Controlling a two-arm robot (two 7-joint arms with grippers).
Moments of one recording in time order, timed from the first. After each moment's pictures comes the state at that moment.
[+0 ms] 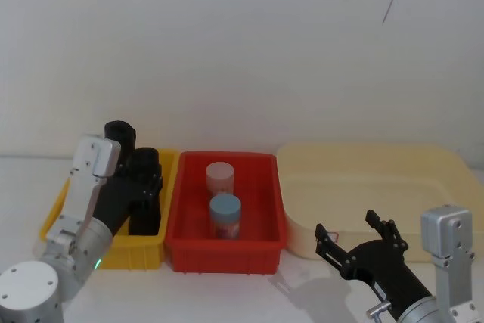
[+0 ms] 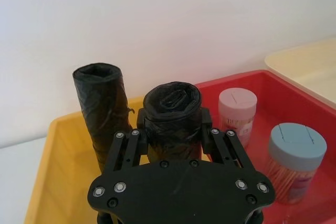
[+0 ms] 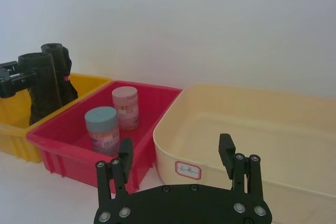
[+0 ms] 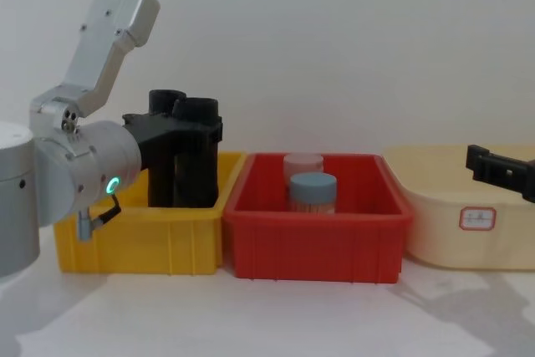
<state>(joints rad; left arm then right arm) -0.49 0.18 0.40 -1.26 -0.23 0.01 -0.09 -0.01 0.34 -0.23 -1.77 0.29 0.03 0.07</state>
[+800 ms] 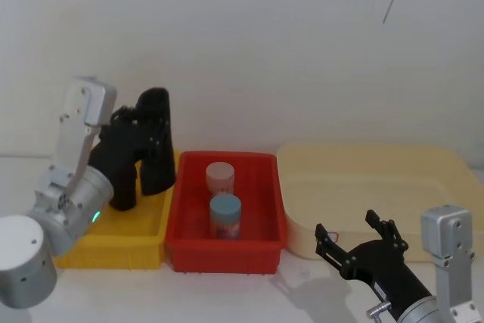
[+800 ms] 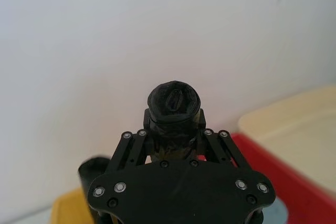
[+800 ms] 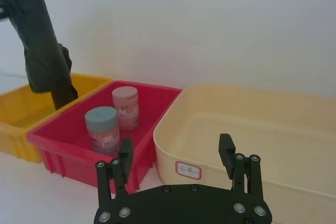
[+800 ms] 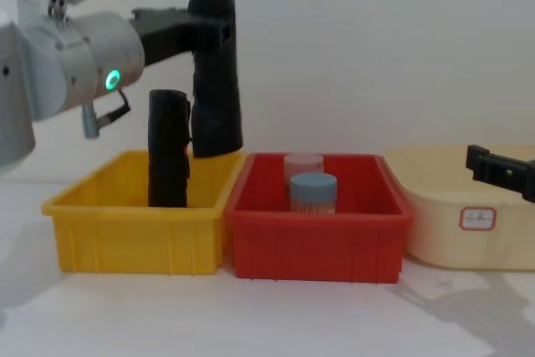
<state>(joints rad) -0.52 0.20 0.38 -1.40 -0.24 0.02 -0.16 -0.01 0.34 -0.23 -1.77 0.29 0.03 0.07</state>
